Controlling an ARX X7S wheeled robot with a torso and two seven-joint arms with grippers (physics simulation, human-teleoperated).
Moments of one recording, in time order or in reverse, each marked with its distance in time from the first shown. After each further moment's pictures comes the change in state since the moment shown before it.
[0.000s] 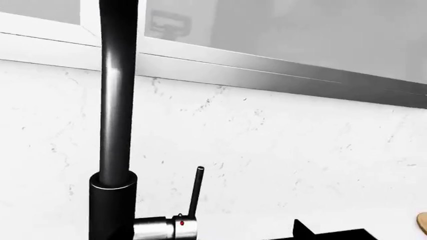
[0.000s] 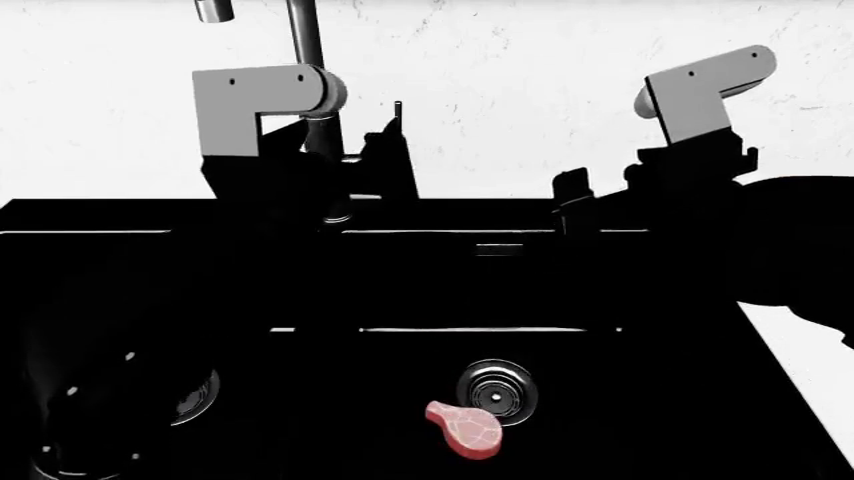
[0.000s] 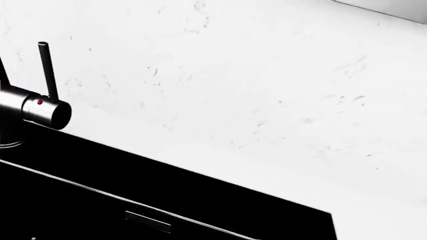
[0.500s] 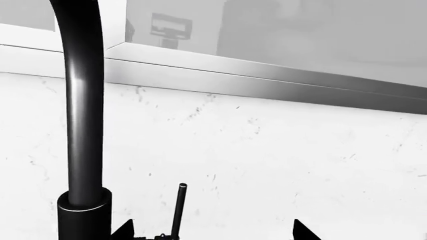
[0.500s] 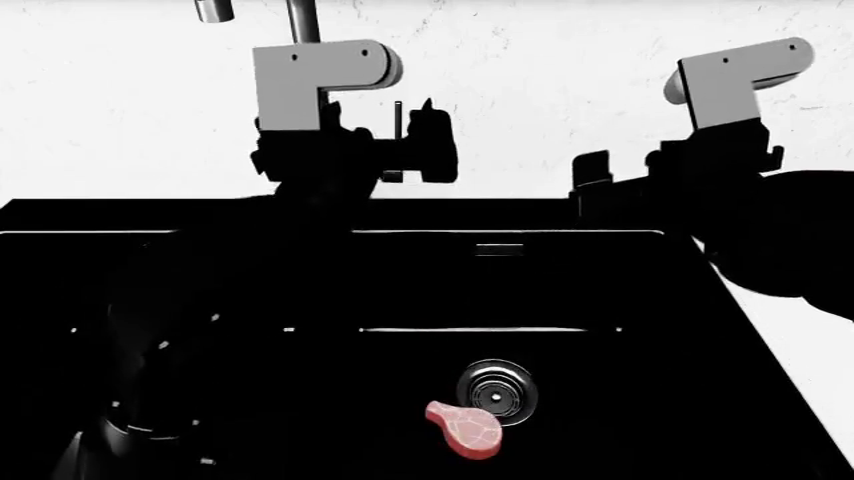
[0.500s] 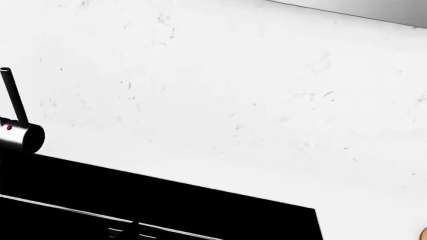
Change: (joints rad) left arm -0.083 0.105 0.106 -0.142 0.107 0.080 -0.032; right arm -0.010 0.006 0.049 0.037 0.019 -0.030 0.048
